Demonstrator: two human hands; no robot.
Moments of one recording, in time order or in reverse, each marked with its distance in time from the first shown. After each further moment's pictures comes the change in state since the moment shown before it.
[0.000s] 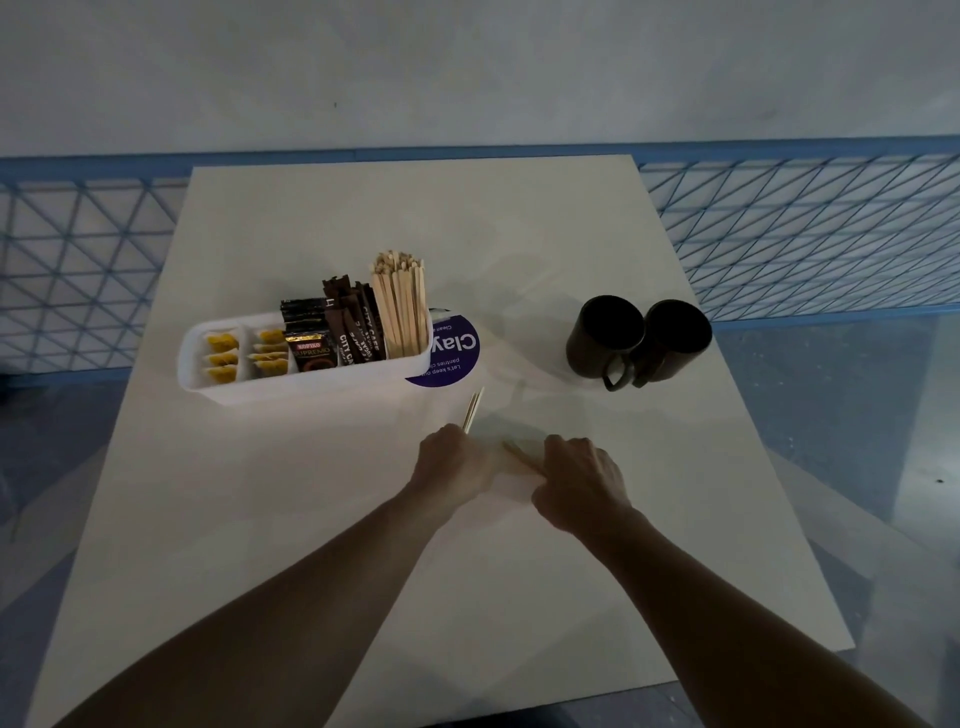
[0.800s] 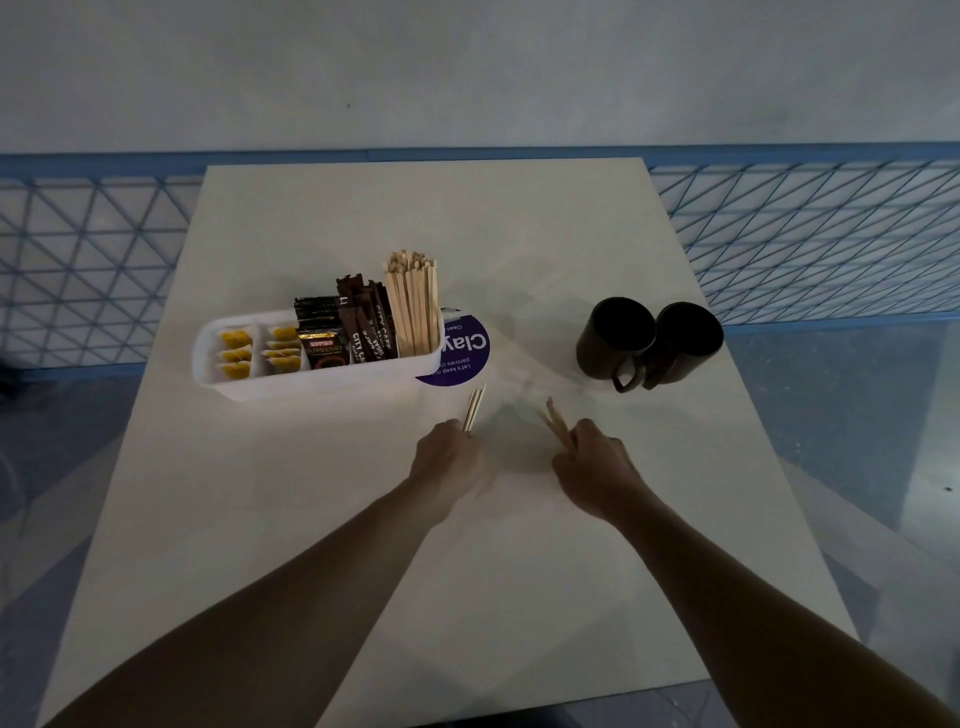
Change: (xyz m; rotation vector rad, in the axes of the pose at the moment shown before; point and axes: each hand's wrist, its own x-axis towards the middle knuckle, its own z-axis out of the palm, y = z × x) left_hand 0.009 -0.013 -0.004 -0.220 0.012 -0.051; right_hand 0.011 0.009 -0.008 0.426 -0.081 0.151
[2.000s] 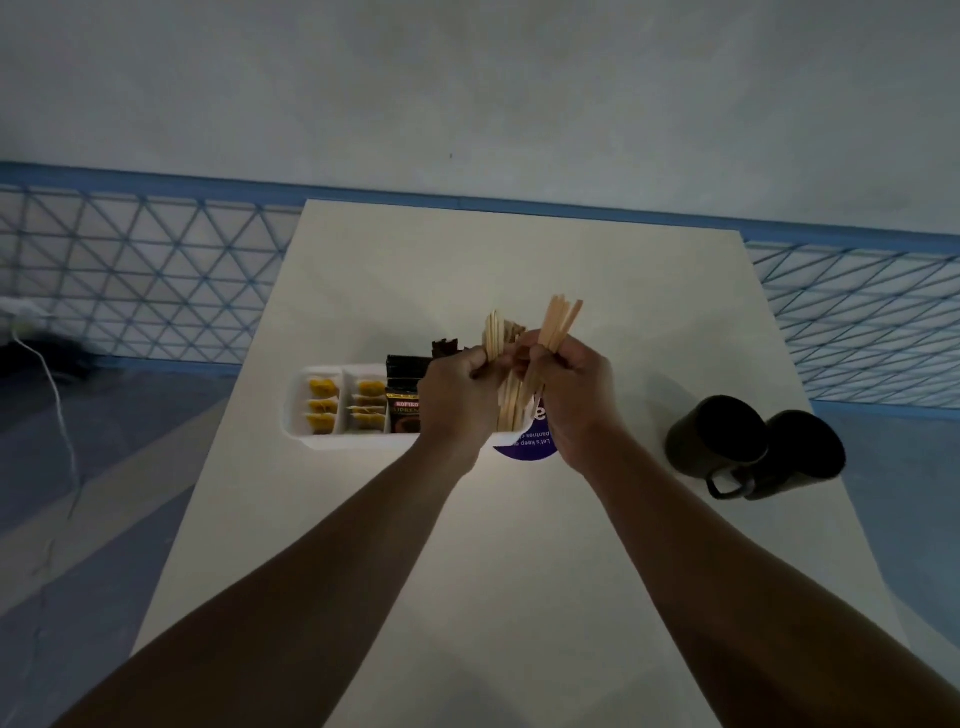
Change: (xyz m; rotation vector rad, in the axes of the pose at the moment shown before) left_hand 0.065 0.040 -0.113 -0.519 0.358 0.371; right_hand 0.078 -0.189 0.001 0.966 0.088 -0.307
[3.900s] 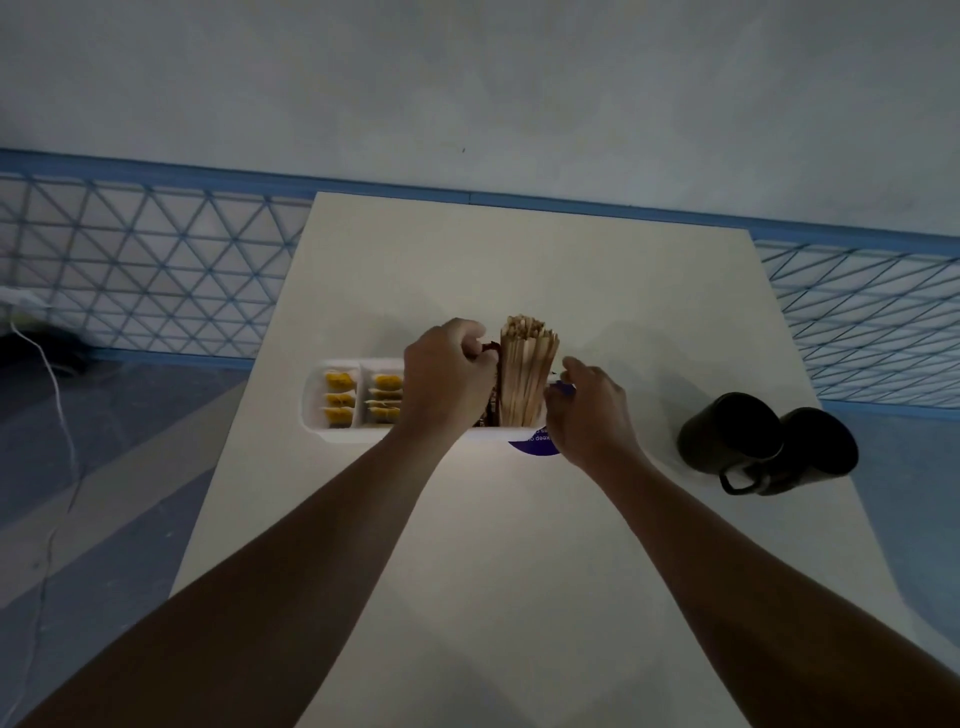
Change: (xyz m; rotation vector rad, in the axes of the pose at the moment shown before) left_hand 0.014 0.005 -0.041 0.405 0.047 0.224; right_hand -0.012 0.019 -0.008 -0.966 0.014 -0.109
